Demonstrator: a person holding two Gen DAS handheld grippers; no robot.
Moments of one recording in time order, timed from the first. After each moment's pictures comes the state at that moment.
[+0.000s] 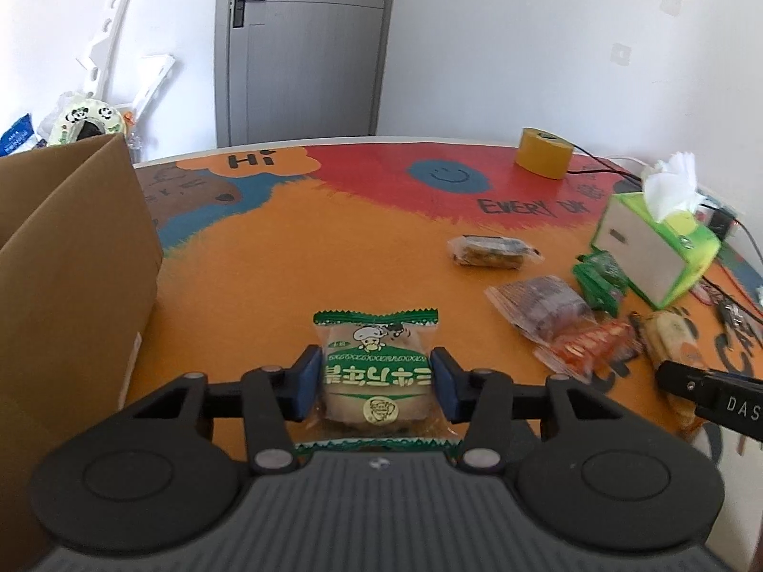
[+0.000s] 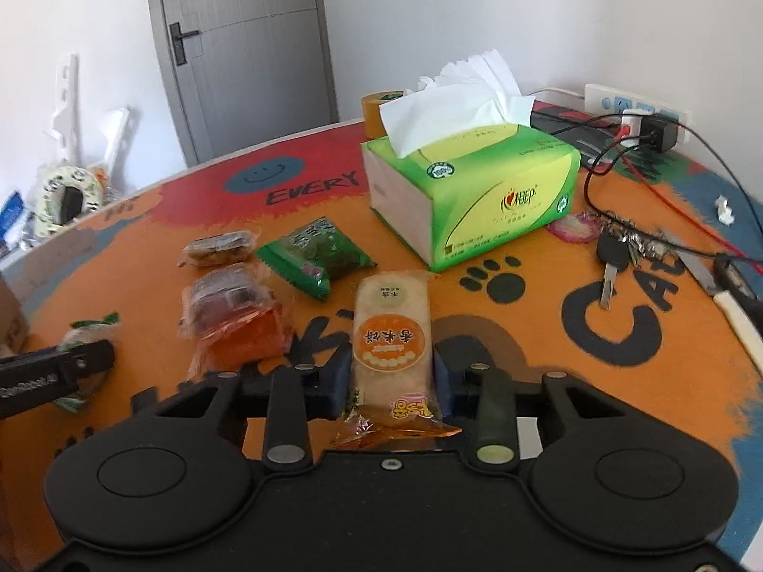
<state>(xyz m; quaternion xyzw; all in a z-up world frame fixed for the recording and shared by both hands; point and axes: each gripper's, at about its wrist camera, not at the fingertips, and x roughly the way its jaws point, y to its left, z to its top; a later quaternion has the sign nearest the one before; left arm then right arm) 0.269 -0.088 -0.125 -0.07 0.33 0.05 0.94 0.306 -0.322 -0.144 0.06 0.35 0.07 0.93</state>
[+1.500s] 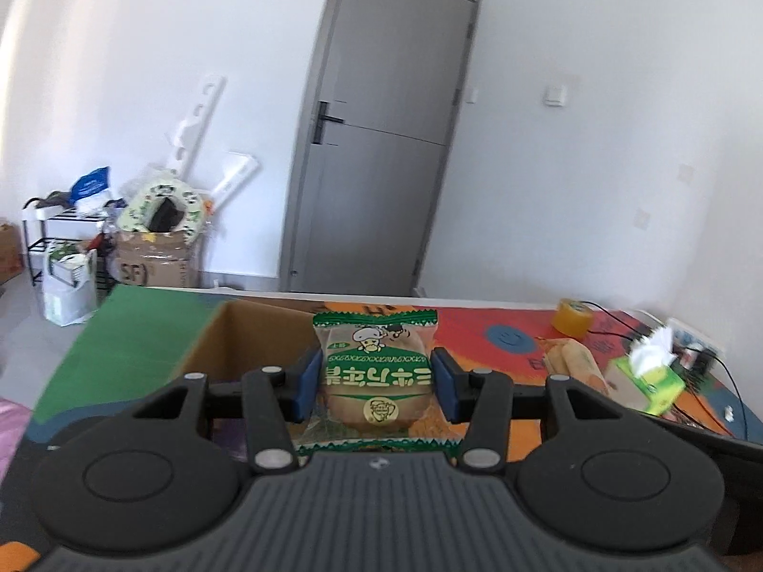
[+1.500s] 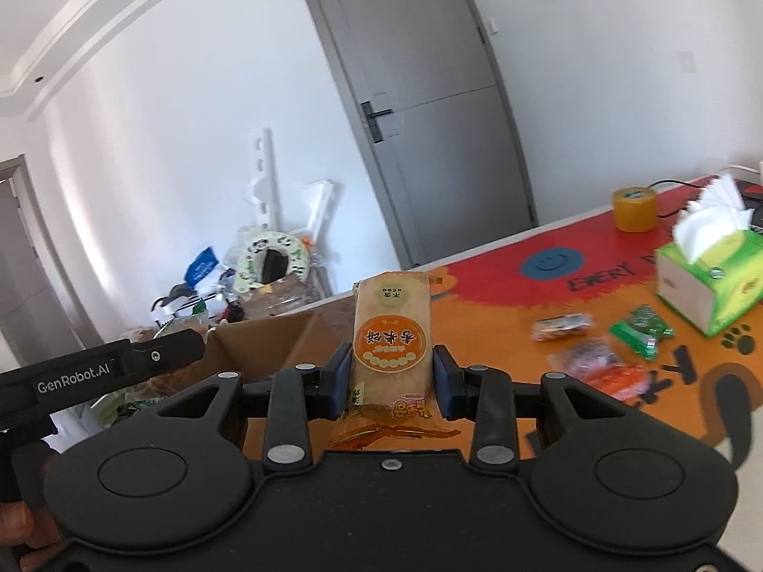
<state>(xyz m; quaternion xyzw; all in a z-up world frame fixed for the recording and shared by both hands) 0.124 0.019 -0.009 -0.12 0.18 0.12 0.97 0.228 -0.214 -0.053 0.12 0.24 0.29 0.92</state>
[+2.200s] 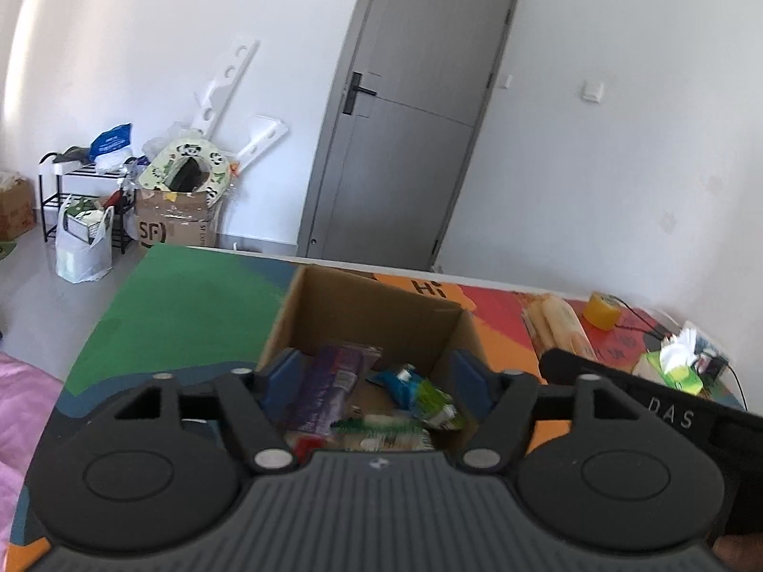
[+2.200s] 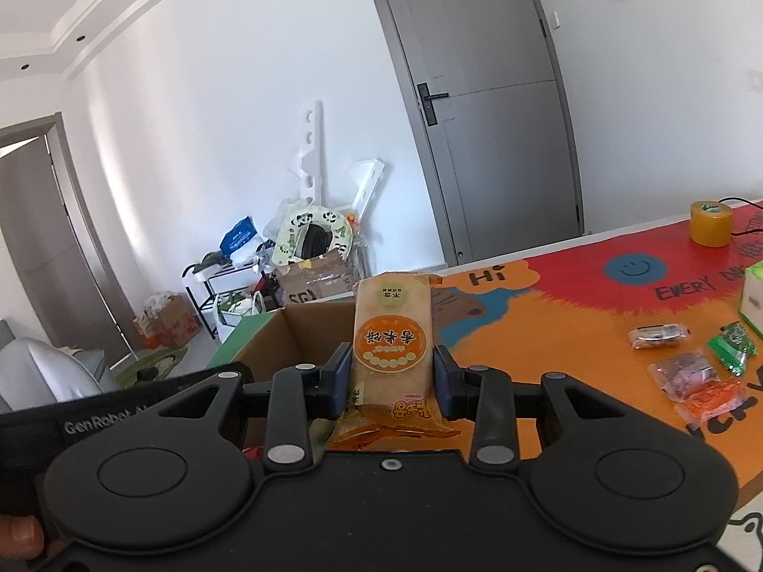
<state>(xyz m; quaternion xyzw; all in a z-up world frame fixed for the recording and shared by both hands) 0.110 0.080 -0.027 -0.16 0.21 0.13 0.96 0.219 -0.141 -0.042 0.08 0.25 0.33 0.91</state>
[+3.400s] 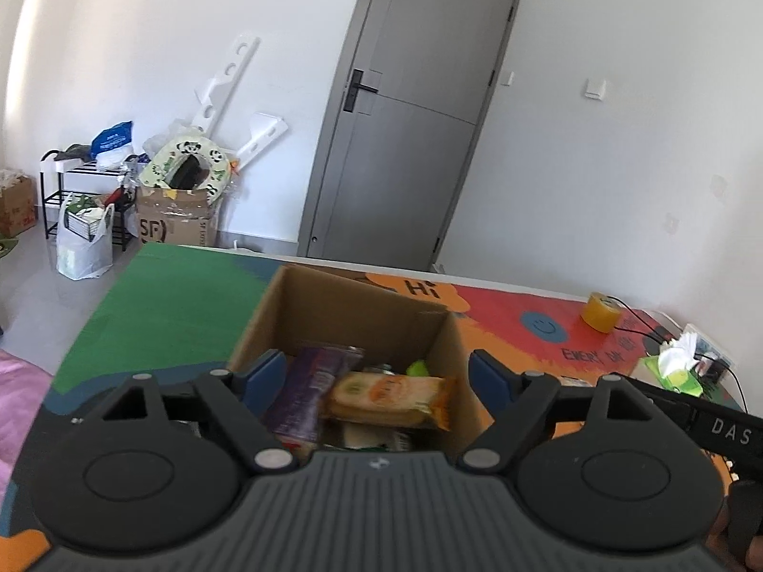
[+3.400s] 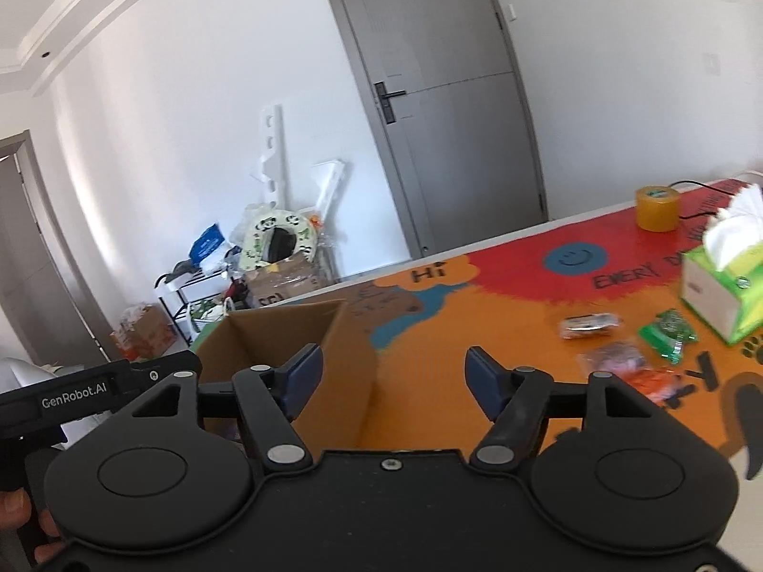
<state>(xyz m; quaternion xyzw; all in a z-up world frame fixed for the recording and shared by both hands) 0.125 0.055 -0.022 -0.16 0.22 0.13 0.95 0.222 -0.197 -0.038 0.10 0.26 0.29 0.92</state>
